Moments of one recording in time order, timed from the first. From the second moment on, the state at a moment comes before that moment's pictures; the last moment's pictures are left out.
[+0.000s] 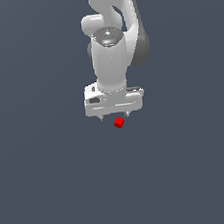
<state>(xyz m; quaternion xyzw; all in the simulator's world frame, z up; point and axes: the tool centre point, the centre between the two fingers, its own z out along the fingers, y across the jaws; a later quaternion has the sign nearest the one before) 0.009 0.007 0.208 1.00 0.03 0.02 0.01</state>
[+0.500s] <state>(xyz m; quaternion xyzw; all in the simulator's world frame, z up) 0.003 0.007 0.195 1.00 0.01 0.02 0.00</state>
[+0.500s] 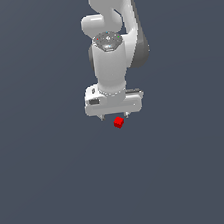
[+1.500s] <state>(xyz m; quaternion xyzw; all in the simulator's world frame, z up) -0.063 0.018 0.067 0.98 -0.20 0.01 0.00</state>
